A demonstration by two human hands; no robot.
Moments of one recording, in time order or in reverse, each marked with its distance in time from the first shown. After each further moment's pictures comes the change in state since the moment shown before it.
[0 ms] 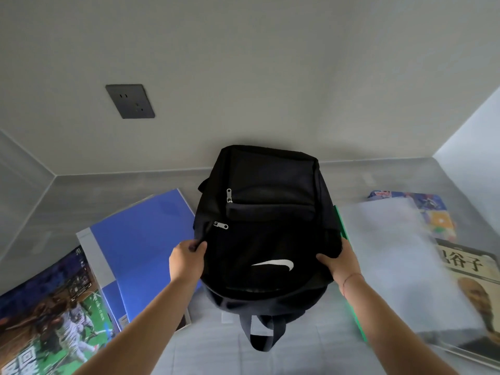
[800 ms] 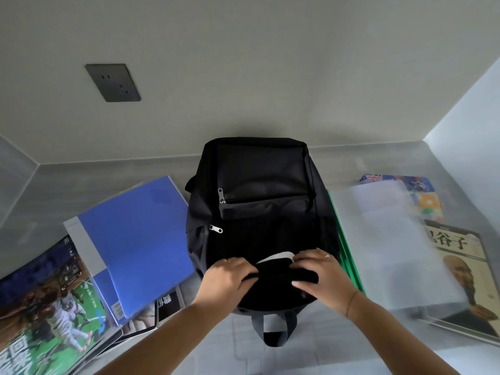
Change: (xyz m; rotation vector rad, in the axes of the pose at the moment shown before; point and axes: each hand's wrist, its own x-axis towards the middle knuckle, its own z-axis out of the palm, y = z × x) left_hand -0.077 -0.017 0.033 0.371 -0.302 1.057; right_hand -0.057 0.019 -0.017 -0.722 -0.394 -0.715
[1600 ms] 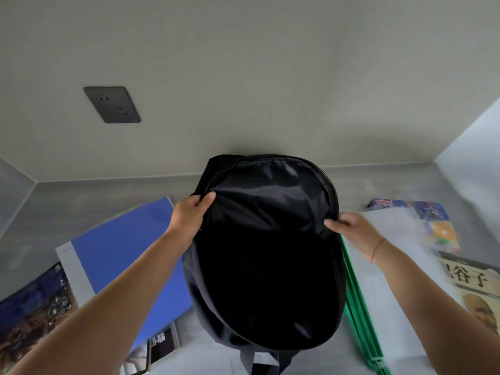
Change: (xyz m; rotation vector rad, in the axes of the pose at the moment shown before) left_hand 0.143 -0.087 -0.082 -0.589 0.230 -0.856; right_hand 0.120 0.053 -0.098 0.697 0.101 0.356
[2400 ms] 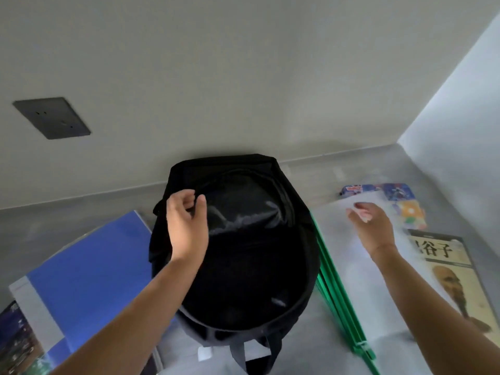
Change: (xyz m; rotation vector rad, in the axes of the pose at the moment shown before) left_hand -0.043 0.032 0.059 -0.051 0.254 0.301; right_hand -0.022 0.047 -0.056 -0.232 0.672 0.053
